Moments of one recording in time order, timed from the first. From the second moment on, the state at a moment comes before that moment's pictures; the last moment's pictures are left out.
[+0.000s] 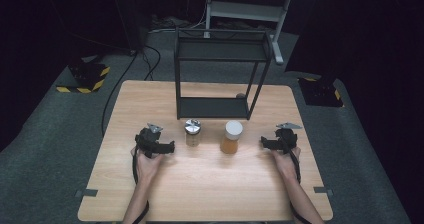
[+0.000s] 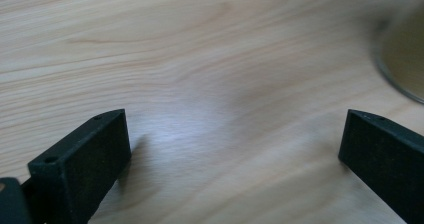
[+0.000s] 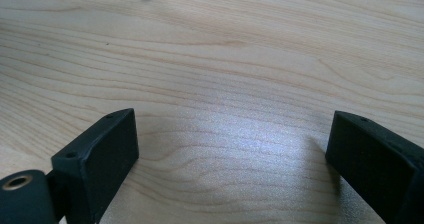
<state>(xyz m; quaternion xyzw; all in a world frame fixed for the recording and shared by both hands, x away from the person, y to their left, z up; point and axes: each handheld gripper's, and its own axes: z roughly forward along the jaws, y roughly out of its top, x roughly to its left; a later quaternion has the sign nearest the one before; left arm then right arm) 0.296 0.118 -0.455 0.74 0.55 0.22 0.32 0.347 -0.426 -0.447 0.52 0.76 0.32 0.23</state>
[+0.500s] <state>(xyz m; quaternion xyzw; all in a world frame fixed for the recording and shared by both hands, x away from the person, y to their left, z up) 0.278 0.083 -0.487 0.65 0.57 0.17 0.47 0.347 -0.426 -0.447 0.52 0.76 0.32 0.23</state>
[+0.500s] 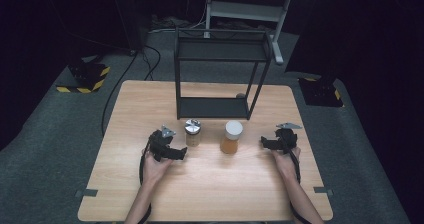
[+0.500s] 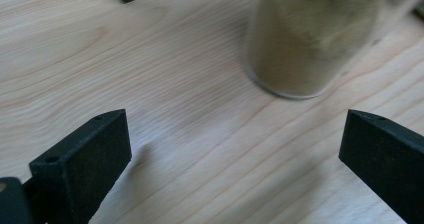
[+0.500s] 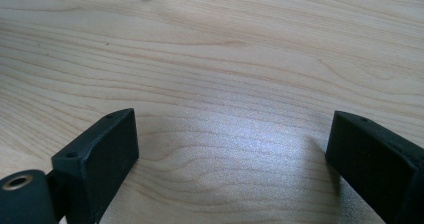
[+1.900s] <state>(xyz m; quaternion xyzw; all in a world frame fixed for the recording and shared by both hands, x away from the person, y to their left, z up) 0.323 0.042 -0.454 0.77 0.47 0.20 0.38 0.347 -0.426 -0.447 0.53 0.76 0.32 0.23</state>
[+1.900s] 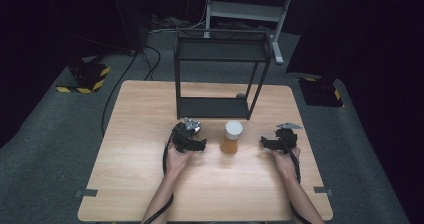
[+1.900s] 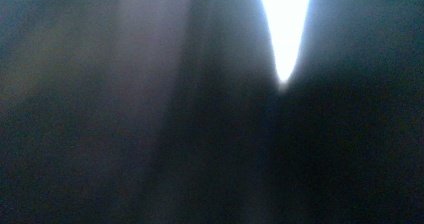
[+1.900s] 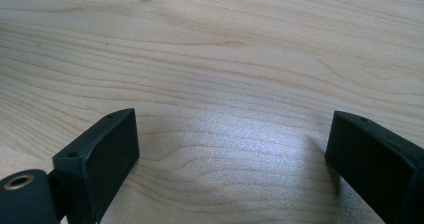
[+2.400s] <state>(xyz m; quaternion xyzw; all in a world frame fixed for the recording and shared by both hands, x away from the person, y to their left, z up) 0.316 0.038 -0.460 0.76 0.48 0.22 0.39 0.347 -0.426 -0.447 0.53 0.76 0.32 0.23</state>
